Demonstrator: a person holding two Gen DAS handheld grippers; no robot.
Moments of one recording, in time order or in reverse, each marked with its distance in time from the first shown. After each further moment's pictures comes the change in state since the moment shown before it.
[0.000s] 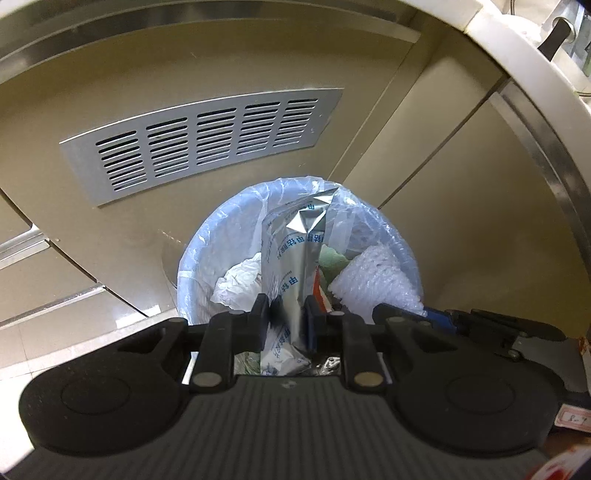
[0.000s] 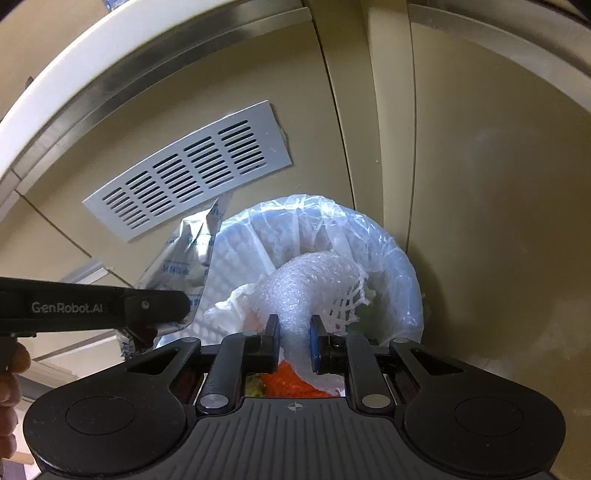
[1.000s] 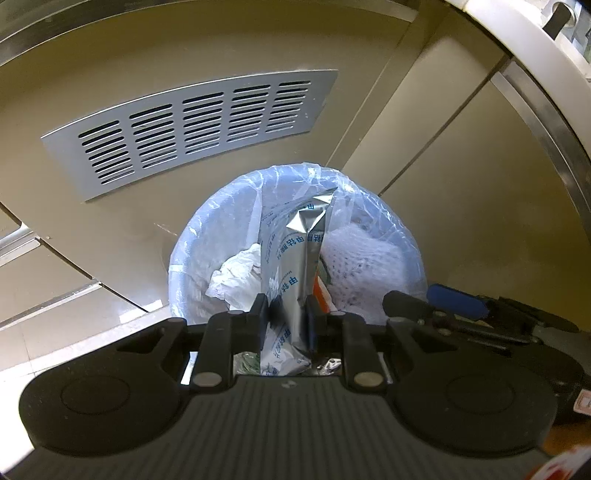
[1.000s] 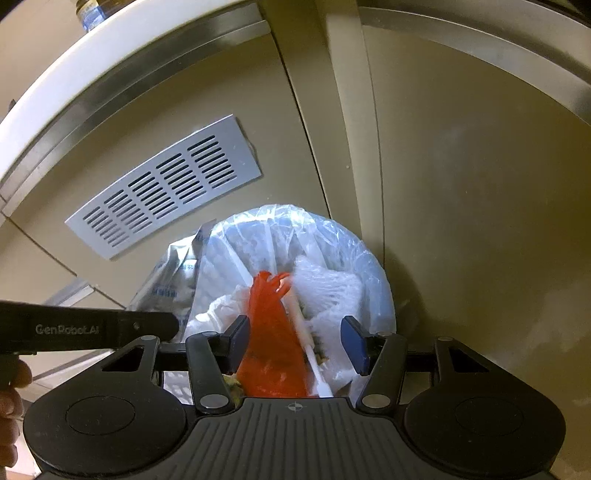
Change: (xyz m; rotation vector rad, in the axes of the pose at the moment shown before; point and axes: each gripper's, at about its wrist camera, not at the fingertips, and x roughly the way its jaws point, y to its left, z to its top) left arm 0.015 -0.003 0.000 0.026 0.031 0.006; right arm -0.009 -0.015 -0.002 0.056 -0.032 -0.027
